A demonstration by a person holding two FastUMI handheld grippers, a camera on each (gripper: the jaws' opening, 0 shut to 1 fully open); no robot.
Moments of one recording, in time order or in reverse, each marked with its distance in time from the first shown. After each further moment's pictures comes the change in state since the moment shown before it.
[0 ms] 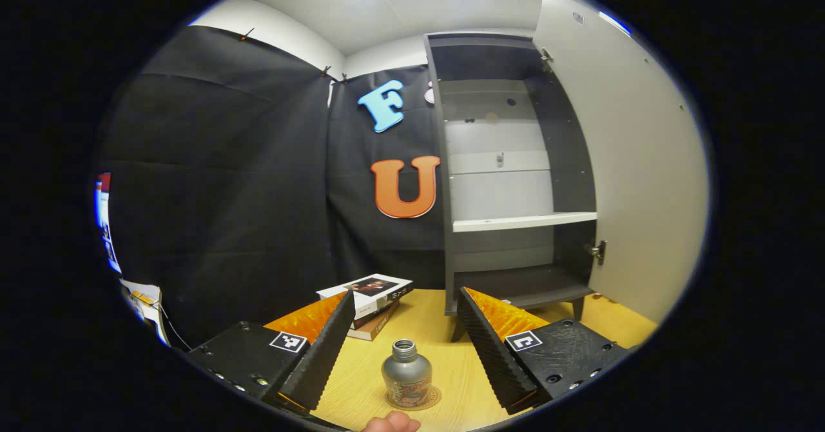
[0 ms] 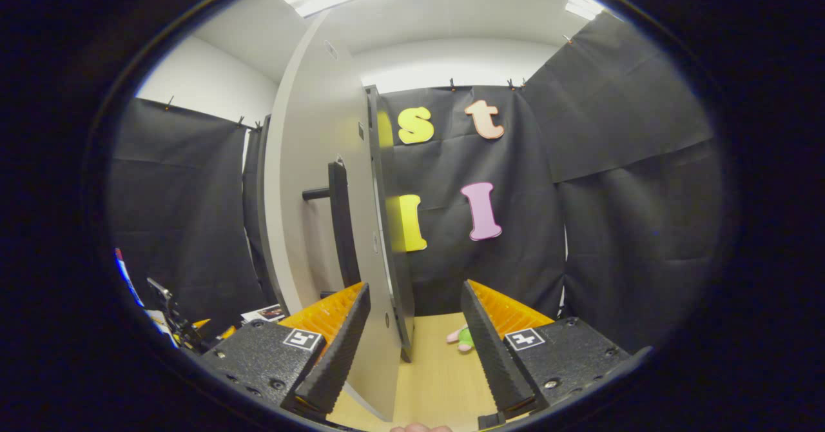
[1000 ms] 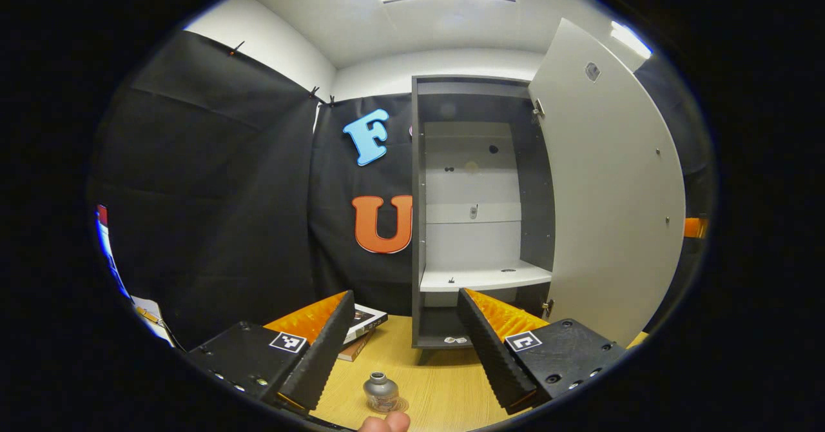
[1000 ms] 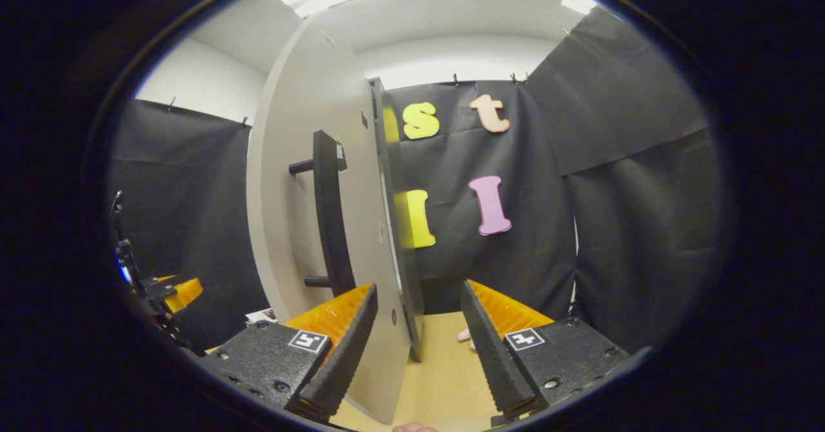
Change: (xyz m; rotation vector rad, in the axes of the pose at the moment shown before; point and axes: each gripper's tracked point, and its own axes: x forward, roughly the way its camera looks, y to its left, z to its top) left arm -0.036 -0.012 0.121 -0.047 -0.062 -0.034; right arm 0.008 0.016 -0.010 0.035 0.034 0.039
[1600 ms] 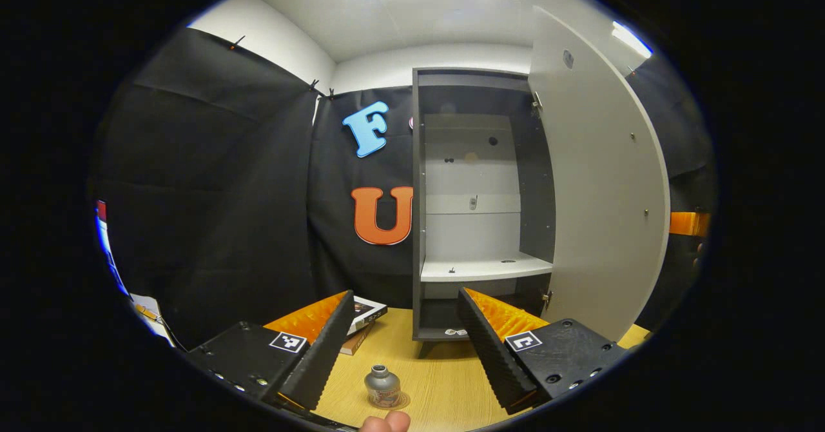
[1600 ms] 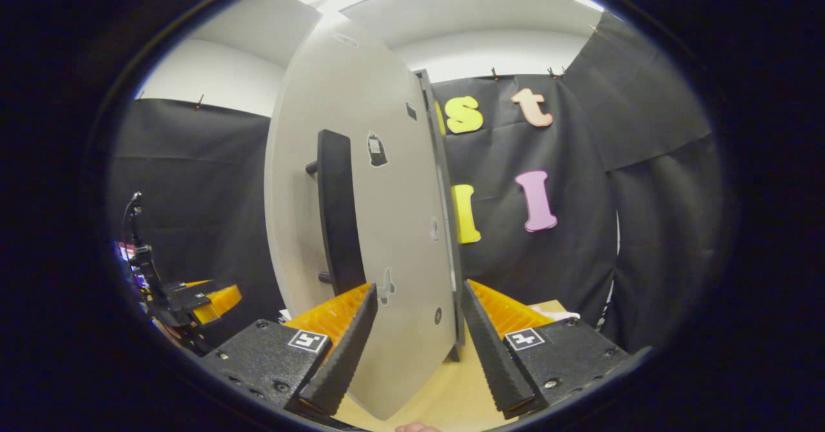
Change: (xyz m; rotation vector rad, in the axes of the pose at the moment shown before) left arm -0.004 0.003 -0.018 -0.005 0.036 -0.027; right arm 0.005 0.056 -0.006 -0.032 0.020 0.195
